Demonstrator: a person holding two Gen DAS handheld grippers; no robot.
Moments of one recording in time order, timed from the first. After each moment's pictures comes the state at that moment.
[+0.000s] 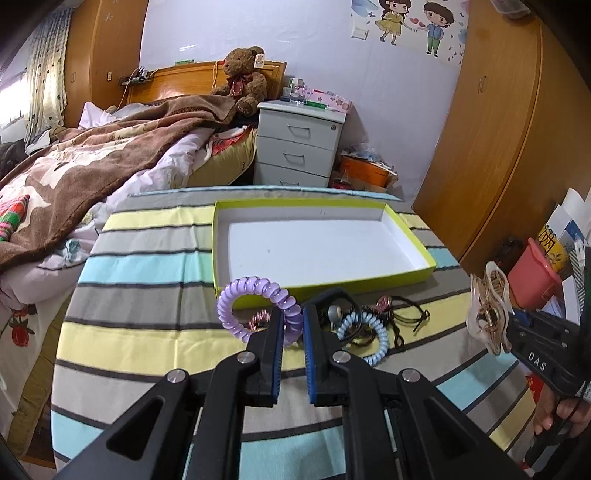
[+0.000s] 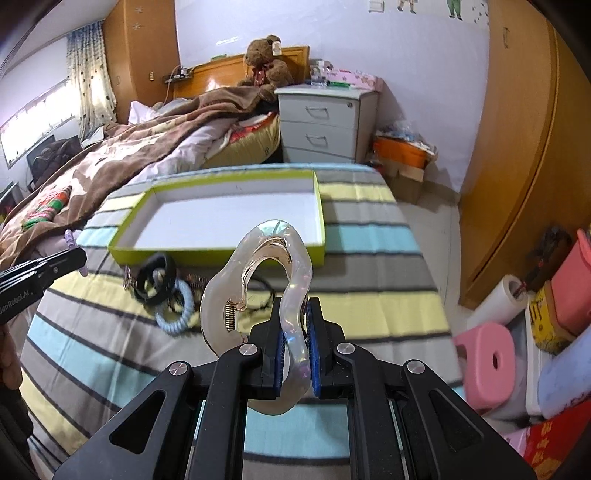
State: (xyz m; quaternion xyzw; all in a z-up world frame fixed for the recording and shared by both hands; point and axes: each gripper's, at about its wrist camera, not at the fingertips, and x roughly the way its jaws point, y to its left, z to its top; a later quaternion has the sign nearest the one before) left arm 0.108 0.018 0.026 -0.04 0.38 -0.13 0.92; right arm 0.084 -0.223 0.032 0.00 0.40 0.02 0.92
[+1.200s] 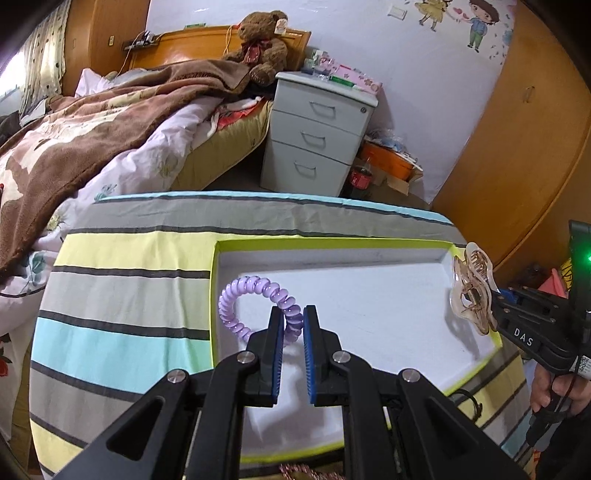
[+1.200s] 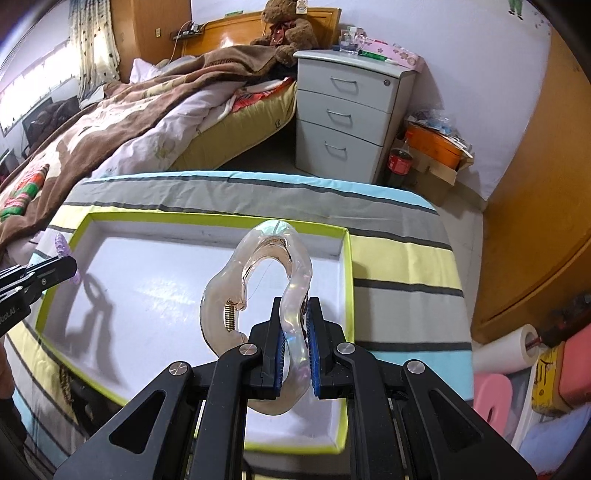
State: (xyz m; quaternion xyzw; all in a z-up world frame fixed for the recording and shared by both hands) left arm 0.251 0.022 -0.010 -0.07 0.44 -0.12 0.89; right arm 0.264 -0.211 -0.007 -0.05 0.47 0.05 0.88
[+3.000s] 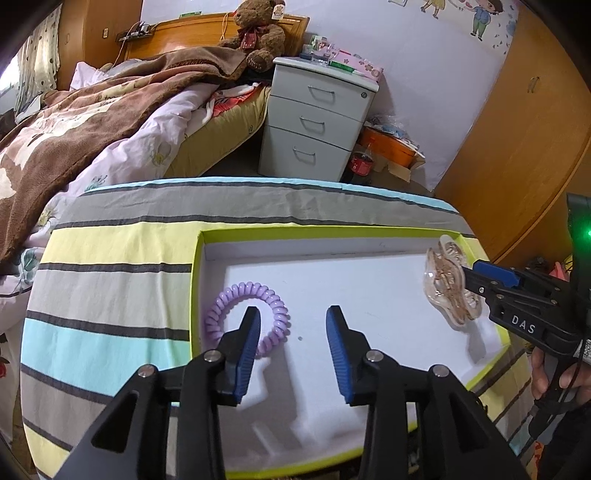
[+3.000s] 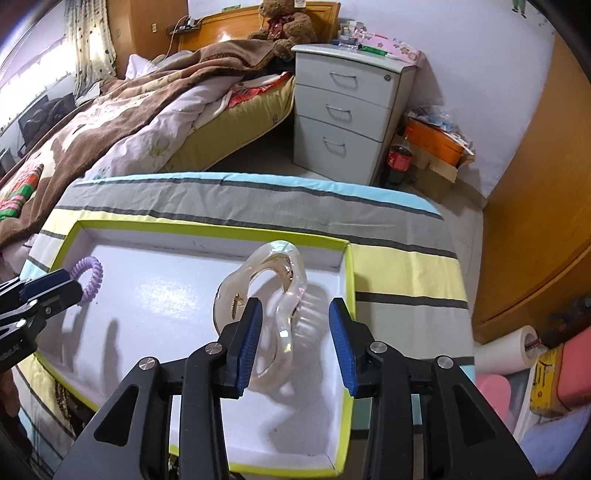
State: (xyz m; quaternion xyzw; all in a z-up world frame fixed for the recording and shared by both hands) left arm 0.260 0.012 -0.016 -0.06 0.46 -0.12 0.88; right arm 0.273 -0.213 -0.003 -0.04 0.47 0.04 0.88
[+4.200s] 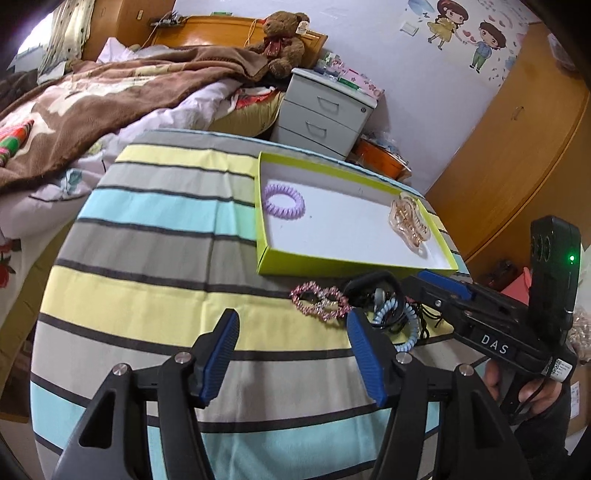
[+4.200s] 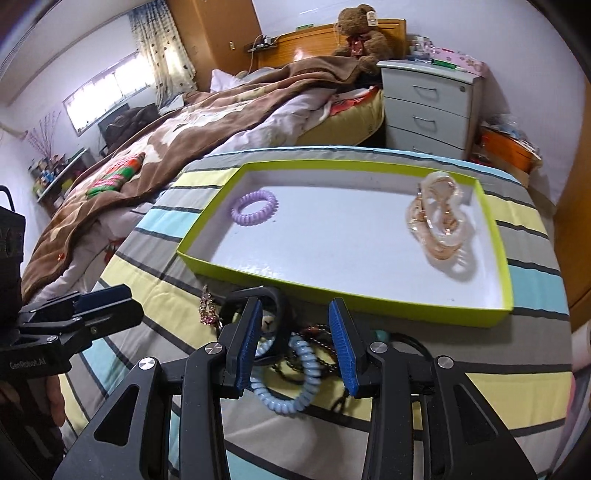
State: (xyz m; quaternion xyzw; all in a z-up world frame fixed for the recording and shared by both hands) left arm 0.130 0.071 -0.011 -0.14 0.45 -0.12 0.88; right arm 0.162 -0.137 -0.015 0.01 0.44 0.20 0.87
